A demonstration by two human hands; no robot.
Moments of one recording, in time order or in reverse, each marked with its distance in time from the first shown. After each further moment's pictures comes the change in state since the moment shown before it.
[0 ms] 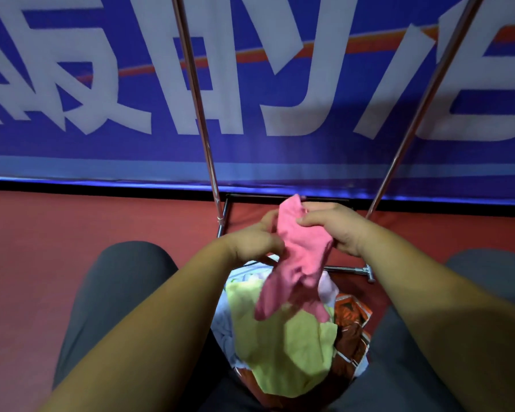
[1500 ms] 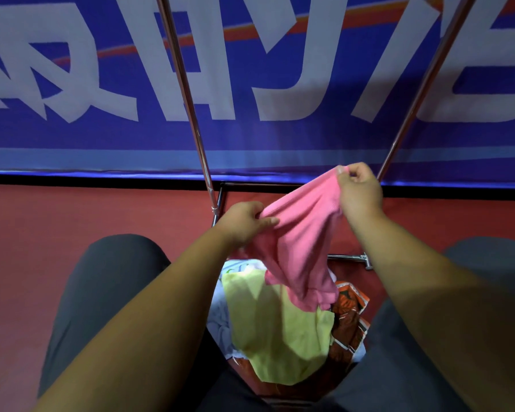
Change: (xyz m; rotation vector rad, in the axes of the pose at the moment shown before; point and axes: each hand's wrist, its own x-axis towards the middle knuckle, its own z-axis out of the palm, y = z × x) left_hand 0.037 -0.021 -0.023 0.482 0.337 0.101; right_hand 0.048 0.019 -0.050 -0.214 0.803 -0.275
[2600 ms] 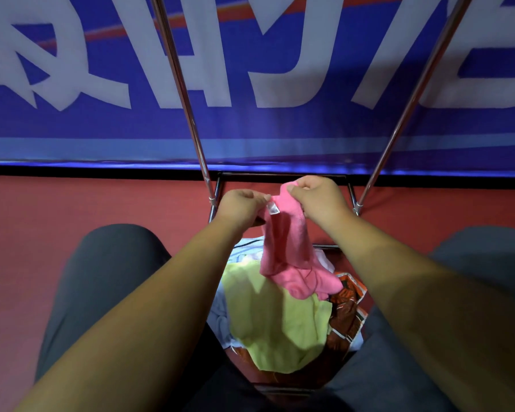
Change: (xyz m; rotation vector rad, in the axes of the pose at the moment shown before) left_hand 0.010 0.011 0.024 -0.773 0.159 -0.324; right_hand -0.040 -0.002 0.038 -0.132 -0.446 0.003
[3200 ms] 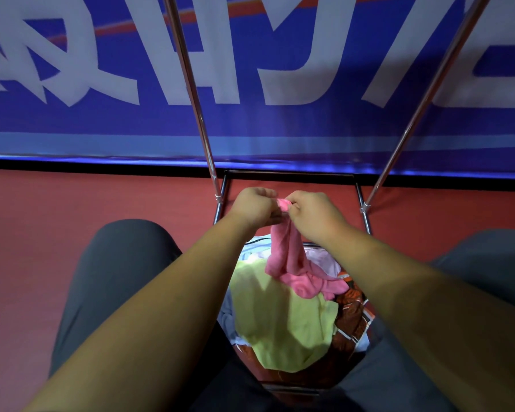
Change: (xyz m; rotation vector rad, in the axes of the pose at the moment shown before) left_hand 0.000 0.005 0.006 -0.013 -0.083 -0.083; right_hand -0.029 -0.007 0.014 -0.465 -0.169 -0.179
